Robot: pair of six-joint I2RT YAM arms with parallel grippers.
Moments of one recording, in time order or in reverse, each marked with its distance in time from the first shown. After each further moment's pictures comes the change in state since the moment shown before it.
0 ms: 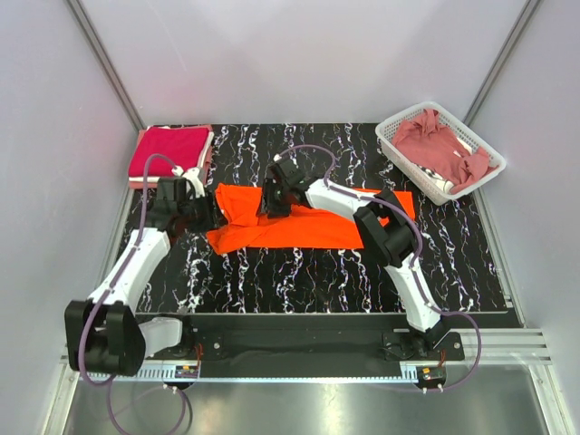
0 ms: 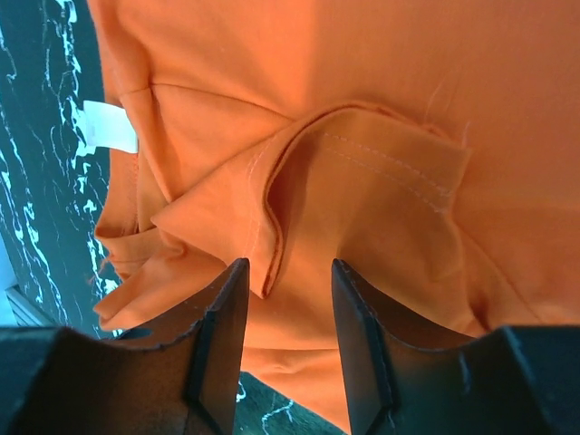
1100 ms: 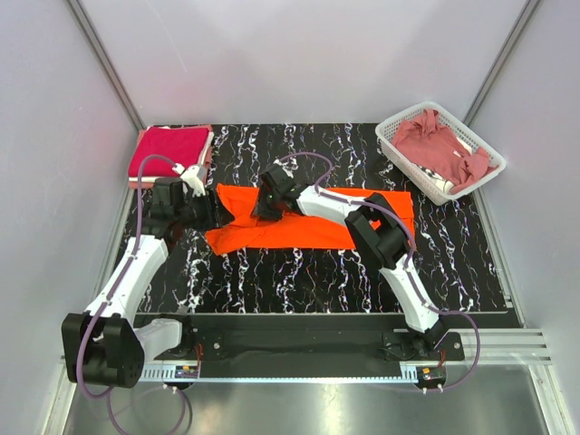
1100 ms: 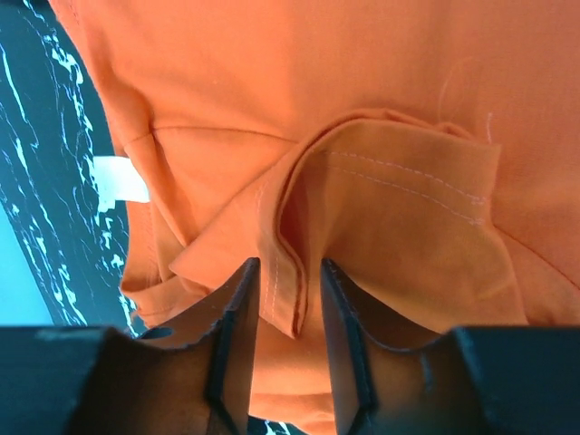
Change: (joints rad) left arm 0.000 -0.090 -0.031 0.088 0.137 -0.019; right arm 0.061 0.040 0.010 0.055 0.134 0.208
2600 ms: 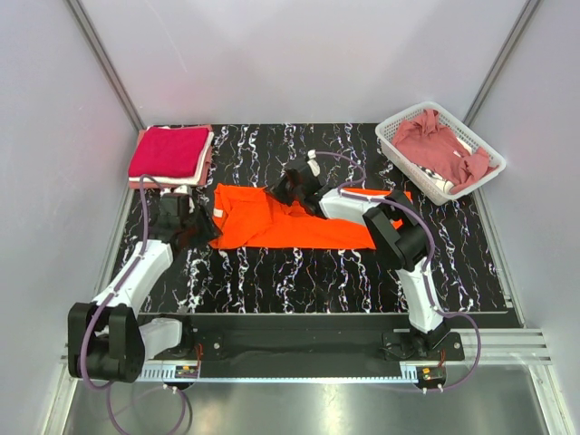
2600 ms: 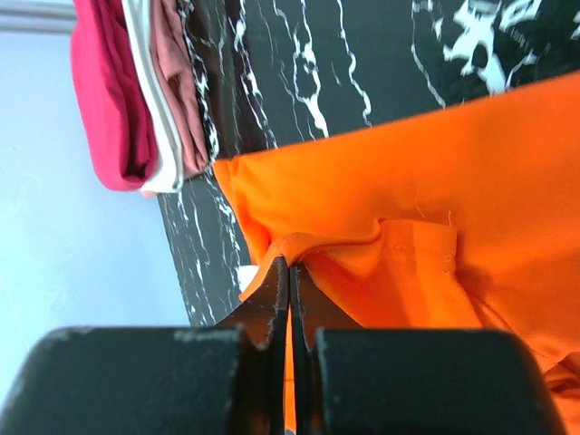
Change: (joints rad) left arm 0.001 0.023 -0.114 -0.005 -0.301 -0.223; right arm -0.085 -0.155 -0.296 0.443 0.107 0.294
